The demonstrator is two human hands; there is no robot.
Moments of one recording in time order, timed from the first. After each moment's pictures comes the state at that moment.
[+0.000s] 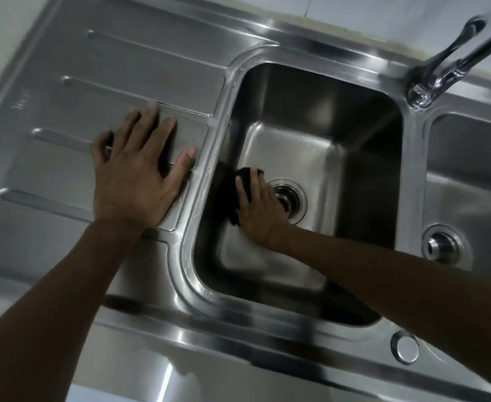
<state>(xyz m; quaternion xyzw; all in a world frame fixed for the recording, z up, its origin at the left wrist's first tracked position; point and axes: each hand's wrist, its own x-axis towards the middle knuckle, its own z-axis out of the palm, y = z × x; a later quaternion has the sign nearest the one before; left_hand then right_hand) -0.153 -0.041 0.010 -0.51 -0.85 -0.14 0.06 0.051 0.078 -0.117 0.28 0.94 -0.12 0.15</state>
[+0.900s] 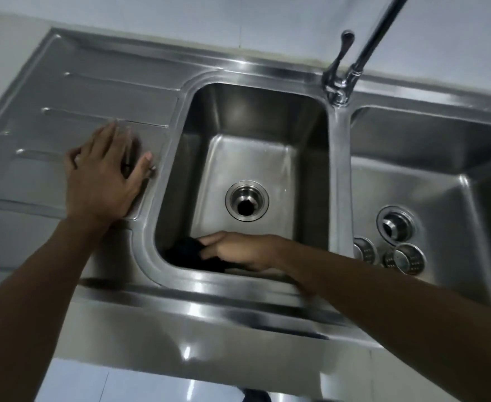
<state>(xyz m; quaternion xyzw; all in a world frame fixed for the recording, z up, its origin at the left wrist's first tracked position) -0.144 -0.046 0.021 -0.52 -0.84 -0.15 0.08 0.102 0.020 -0.017 0.30 0.57 -0.74 0.20</state>
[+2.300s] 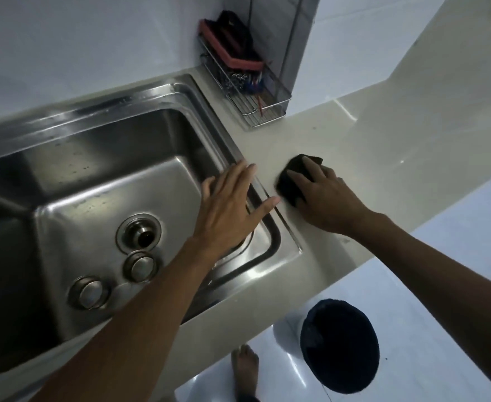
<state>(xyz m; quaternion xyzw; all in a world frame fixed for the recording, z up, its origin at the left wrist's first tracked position) 0.604 0.173 0.047 -0.82 -0.52 -0.17 -0.15 0.821 0.156 0.096 0.67 0.72 -0.13 0.09</state>
